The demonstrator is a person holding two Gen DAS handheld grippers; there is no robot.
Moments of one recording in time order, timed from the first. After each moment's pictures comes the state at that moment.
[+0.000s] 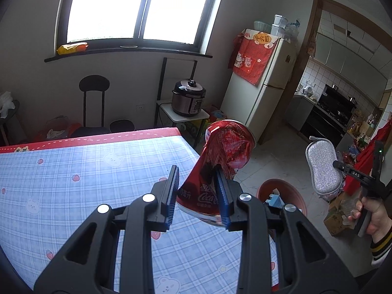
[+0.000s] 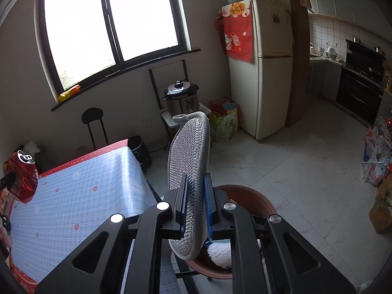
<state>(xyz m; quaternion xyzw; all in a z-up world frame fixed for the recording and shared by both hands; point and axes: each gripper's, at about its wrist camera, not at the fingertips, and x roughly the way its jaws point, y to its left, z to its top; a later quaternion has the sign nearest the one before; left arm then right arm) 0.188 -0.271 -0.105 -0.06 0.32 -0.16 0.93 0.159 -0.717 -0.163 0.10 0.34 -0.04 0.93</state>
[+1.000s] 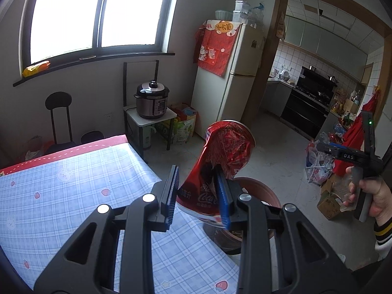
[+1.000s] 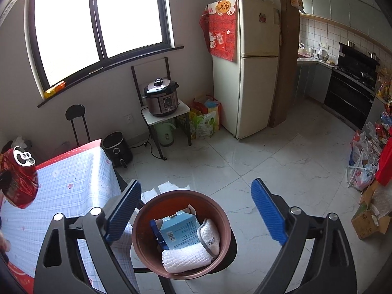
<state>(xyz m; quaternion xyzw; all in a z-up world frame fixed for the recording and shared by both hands) 0.188 -0.421 -0.101 0.00 0.32 -0.24 0.92 0.151 -0.784 -0.138 0.09 0.34 -0.06 0.93</state>
